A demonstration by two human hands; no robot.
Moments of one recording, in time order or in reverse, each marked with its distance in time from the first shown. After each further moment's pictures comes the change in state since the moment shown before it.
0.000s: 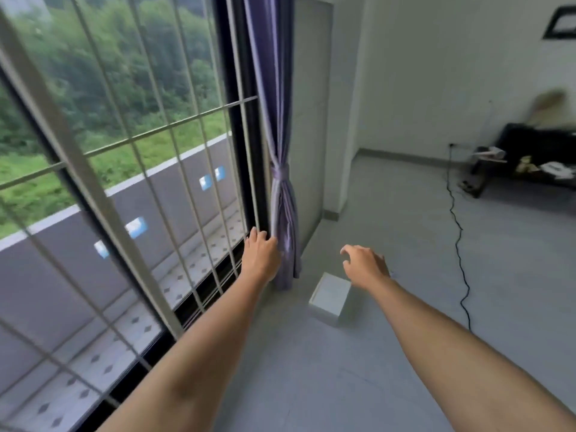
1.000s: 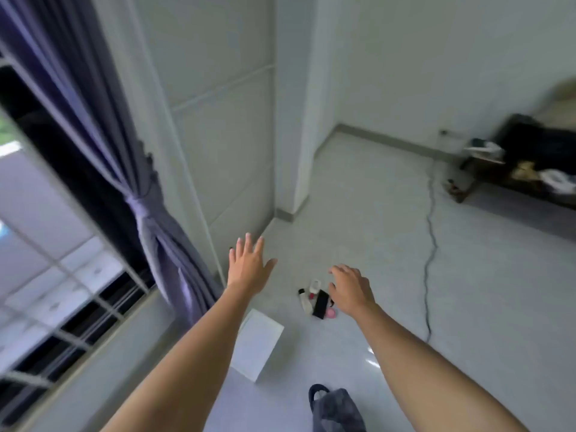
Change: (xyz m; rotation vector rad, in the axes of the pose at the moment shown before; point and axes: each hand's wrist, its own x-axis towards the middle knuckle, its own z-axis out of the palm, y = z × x) left_hand 0.468 0.260 0.230 -0.143 -0.223 -0.128; right_hand 0.451 0.354 0.033 -0.053 -0.175 0.021
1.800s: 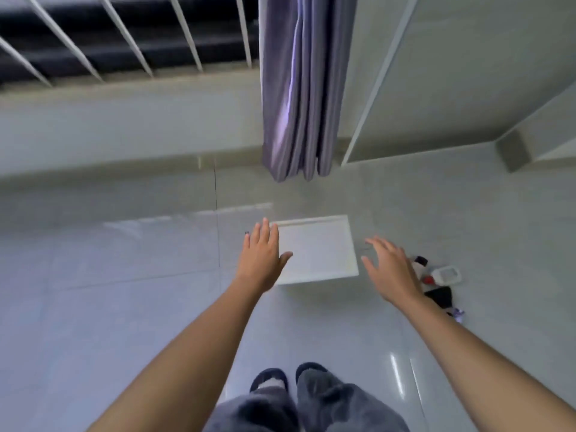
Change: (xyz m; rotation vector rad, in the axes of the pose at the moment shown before) left_hand -0.012 -0.165 0.459 -0.133 -0.166 -0.852; right_hand 0.251 0.019 0.449 -0.107 -0.482 -0.748
